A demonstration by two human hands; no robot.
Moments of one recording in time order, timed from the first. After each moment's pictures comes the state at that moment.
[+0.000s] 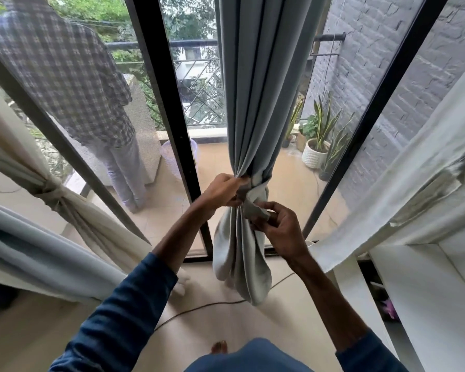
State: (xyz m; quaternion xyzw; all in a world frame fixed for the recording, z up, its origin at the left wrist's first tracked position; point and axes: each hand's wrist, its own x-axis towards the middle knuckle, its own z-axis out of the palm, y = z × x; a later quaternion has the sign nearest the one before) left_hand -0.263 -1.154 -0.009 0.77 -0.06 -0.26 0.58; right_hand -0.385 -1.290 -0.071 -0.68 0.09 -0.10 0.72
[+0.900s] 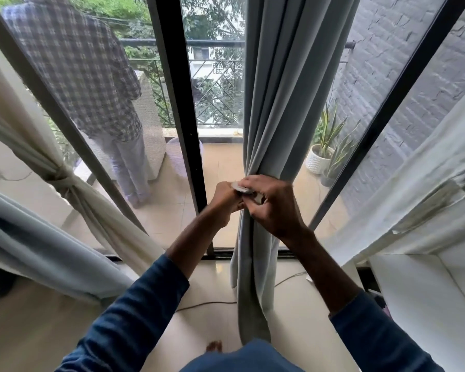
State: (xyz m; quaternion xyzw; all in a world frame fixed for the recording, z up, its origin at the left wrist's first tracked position) left_hand -0.291 -1.153 -0.017 0.67 0.05 -0.21 0.71; right_hand -0.362 -1.268 0.007 -0.90 -0.14 -0.27 0.30
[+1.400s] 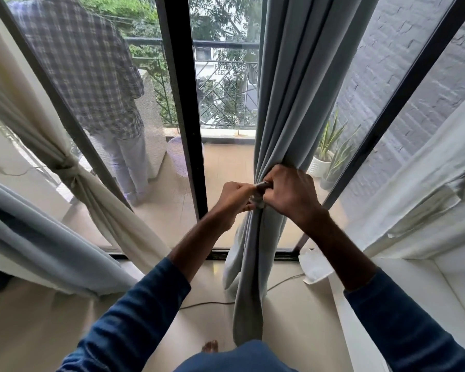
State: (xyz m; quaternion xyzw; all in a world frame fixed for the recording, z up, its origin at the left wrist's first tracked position) left_hand -0.300 -1.158 -0.013 0.68 -0.01 -0.23 0.69; right_hand -0.348 -1.280 0.048 -0.99 0.05 -0.10 0.11
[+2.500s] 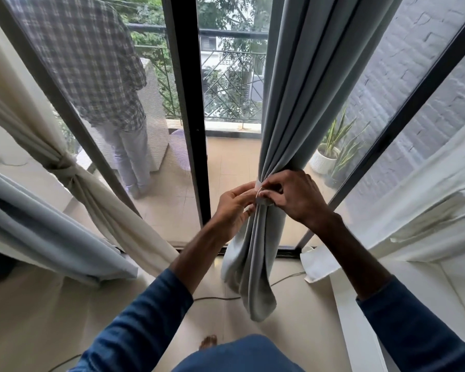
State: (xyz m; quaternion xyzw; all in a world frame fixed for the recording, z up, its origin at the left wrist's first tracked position) left_hand -0.287 -1.149 -0.055 0.51 0.01 -0.27 0.82; right_hand -0.327 -1.300 0.030 -0.97 -0.06 -0.08 0.22
